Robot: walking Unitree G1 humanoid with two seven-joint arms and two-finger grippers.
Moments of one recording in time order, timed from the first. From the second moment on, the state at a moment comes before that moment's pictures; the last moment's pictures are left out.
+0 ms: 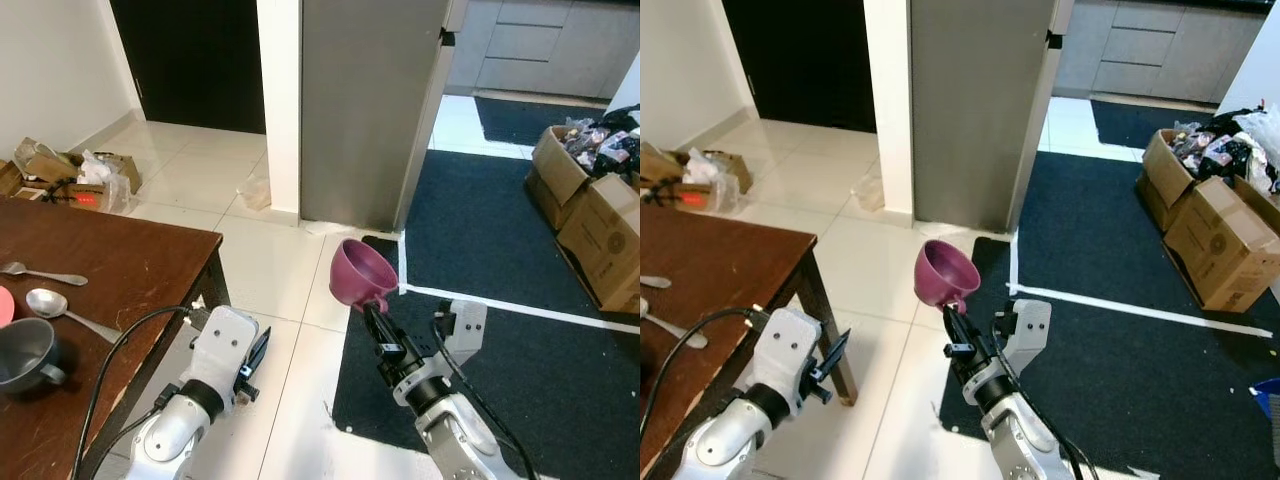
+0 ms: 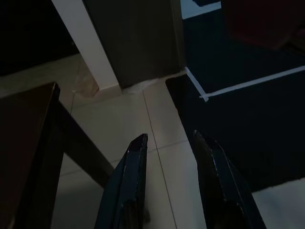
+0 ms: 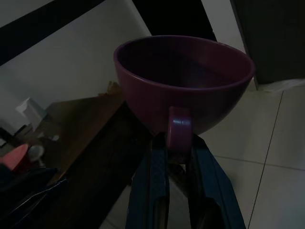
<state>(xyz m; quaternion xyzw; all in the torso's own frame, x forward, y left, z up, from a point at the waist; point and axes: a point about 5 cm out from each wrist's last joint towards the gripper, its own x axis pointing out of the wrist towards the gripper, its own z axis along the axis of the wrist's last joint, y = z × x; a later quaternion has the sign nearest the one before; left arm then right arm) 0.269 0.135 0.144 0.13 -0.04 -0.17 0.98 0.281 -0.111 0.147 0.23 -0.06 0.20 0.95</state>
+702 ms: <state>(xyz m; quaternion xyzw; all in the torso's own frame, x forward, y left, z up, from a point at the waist) 0.267 0.134 0.146 0.13 -0.04 -0.17 0.98 0.279 -0.114 0.145 0.23 -0.05 0.19 0.95</state>
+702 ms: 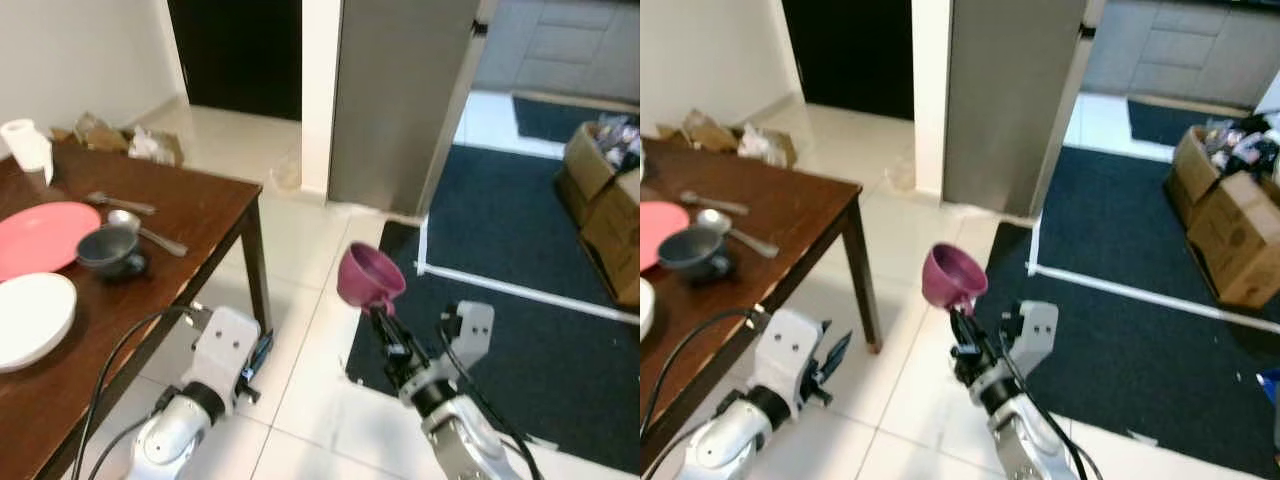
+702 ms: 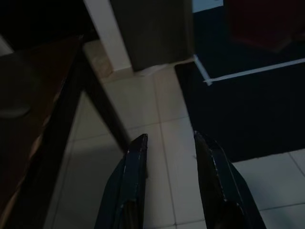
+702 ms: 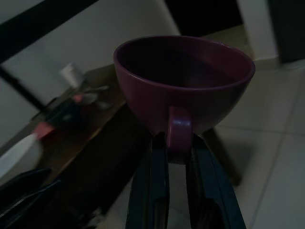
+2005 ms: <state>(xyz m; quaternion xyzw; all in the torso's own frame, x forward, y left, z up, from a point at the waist) 0.266 0.128 0.140 0.13 -0.02 -0.18 0.98 0.279 -0.119 0.149 0.24 -0.05 0.18 0.95</state>
